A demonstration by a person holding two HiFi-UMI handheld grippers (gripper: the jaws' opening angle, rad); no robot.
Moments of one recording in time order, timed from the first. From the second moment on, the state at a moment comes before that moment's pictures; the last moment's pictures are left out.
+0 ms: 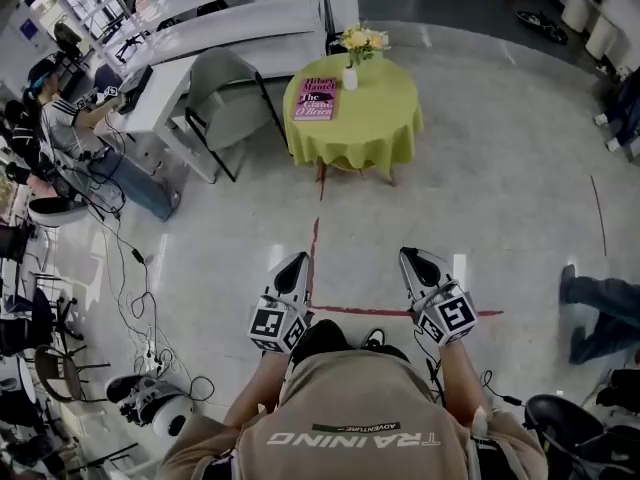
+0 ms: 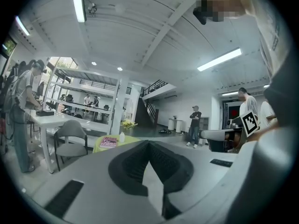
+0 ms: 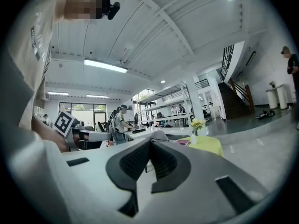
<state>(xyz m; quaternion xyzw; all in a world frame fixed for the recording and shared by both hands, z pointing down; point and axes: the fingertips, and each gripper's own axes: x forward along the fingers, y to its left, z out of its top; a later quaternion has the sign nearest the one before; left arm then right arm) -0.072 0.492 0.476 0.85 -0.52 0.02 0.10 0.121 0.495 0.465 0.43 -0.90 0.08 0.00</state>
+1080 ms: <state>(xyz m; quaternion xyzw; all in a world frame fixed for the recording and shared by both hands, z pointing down) -0.160 0.187 0.485 0.88 -0.45 -0.01 0.10 0.043 0.197 0.471 0.50 -0.86 0.11 -0.02</state>
